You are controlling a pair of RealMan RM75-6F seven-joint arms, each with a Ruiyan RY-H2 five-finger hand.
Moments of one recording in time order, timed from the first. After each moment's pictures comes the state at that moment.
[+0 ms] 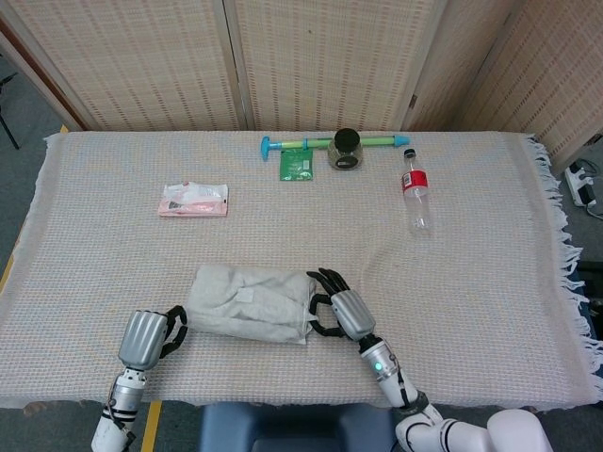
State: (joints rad) left arm -0.25 -1.72 -0.04 -1.24 1.58 1.48 0.14; right arm 0.53 -2.05 0.09 -0.91 -1.57 1.19 0.38
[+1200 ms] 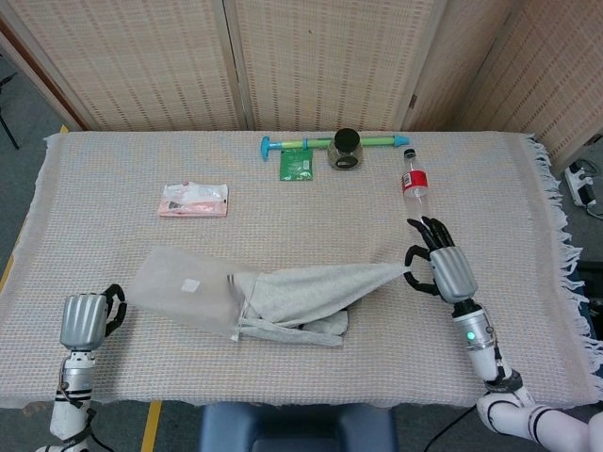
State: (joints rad) left arm -0.24 -1.69 -0.13 -0.94 1.46 1.48 0.02; right arm 0.46 -1.59 0.15 -1.07 -1.51 1.31 0.33
